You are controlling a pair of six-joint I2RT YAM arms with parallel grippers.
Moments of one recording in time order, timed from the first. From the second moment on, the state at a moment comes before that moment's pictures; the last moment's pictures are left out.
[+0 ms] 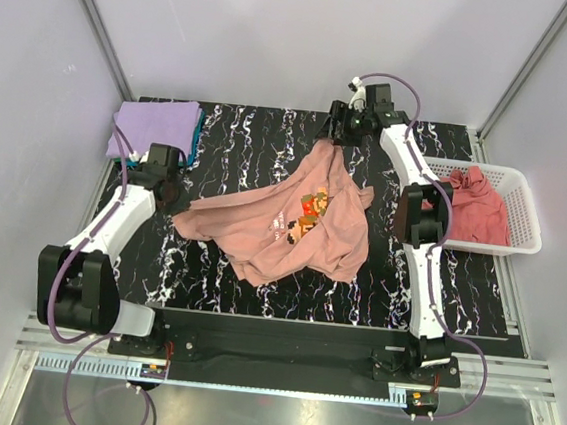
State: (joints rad) left arm -0.07 1.36 0.98 -0.62 -0.13 -0.72; right arm 0.24 2.53 2.43 -0.64 -0.50 0.29
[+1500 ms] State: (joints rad) left arm -0.04 1.33 1.02 -0.69 -0.11 -0.69; right arm 0.24 2.60 2.49 -0.55 -0.50 0.29
